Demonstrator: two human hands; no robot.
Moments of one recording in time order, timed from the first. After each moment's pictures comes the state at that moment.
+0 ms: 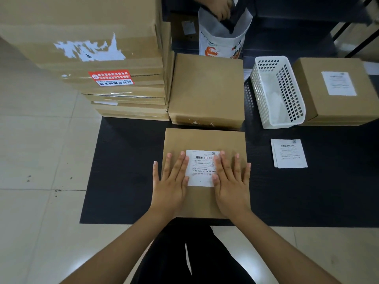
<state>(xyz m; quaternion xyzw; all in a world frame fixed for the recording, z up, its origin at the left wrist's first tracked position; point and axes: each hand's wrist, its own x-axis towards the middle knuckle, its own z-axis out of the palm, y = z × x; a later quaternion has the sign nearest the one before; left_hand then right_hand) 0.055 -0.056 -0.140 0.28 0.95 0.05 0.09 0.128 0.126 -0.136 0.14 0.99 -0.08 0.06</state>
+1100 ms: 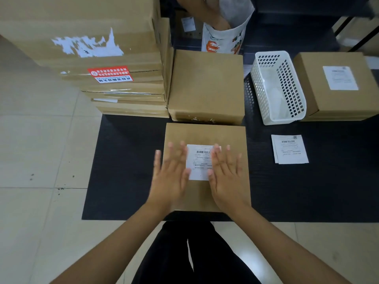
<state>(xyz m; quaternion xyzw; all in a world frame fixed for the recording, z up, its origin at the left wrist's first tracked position) 0.046 -0.052 -0.109 0.31 0.94 0.11 0.06 0.119 0.115 -0.120 0.10 0.98 -0.15 0.03</state>
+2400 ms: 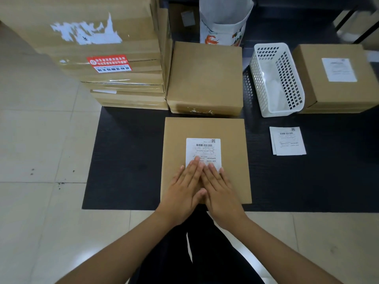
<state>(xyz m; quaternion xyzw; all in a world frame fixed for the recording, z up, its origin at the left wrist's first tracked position) 0.102 -0.053 -0.135 0.40 0.89 0.15 0.13 0.174 0.096 -0.137 -0.02 0.99 -0.15 0.06</state>
